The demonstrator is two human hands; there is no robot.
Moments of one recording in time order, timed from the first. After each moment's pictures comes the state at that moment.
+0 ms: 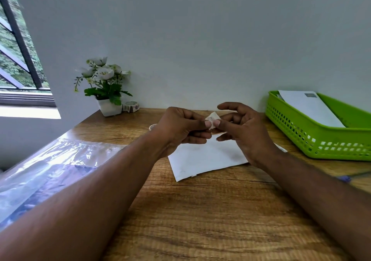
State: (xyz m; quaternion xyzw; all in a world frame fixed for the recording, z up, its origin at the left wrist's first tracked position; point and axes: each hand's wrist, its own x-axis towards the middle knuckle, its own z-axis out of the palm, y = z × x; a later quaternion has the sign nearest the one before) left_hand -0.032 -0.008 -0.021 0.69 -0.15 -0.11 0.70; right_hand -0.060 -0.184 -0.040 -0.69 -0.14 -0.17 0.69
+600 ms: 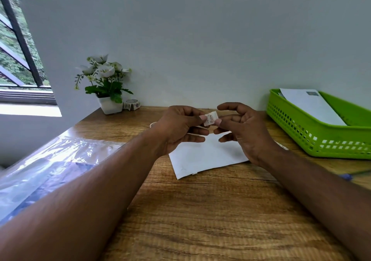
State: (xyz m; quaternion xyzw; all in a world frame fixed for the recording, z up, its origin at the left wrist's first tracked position) left_hand -0.026 -0.007 -0.024 0.68 -0.13 -0.13 0.71; right_hand -0.060 -0.183 -0.039 -0.71 -0.10 -0.15 0.69
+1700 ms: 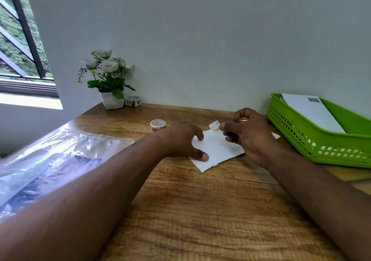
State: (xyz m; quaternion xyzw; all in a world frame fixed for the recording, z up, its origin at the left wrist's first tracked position) left_hand -0.034 -0.010 -0.025 0.96 -0.24 -0.09 0.13; right_hand -0.054 -0.189 -0.034 -0.71 0.06 -0.14 0.69
